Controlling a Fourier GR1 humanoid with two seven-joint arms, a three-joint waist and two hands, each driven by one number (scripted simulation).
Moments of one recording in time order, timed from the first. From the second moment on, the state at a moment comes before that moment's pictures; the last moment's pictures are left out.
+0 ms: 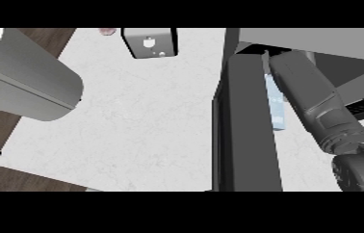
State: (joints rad) left arm 0.47 0.23 0.33 -2.21 0.57 -0.51 -0.02; right arm -1.22 -0.25 -0.26 -0.07 0.32 -0.34 -0.58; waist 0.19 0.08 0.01
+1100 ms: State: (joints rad) left arm 0.49 0.13 0.12 -2.14 0.40 -0.60 -0.06; right arm -1.10 -0.26 -0.36 -0.09 0.23 -0.16 -0.71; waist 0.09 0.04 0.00
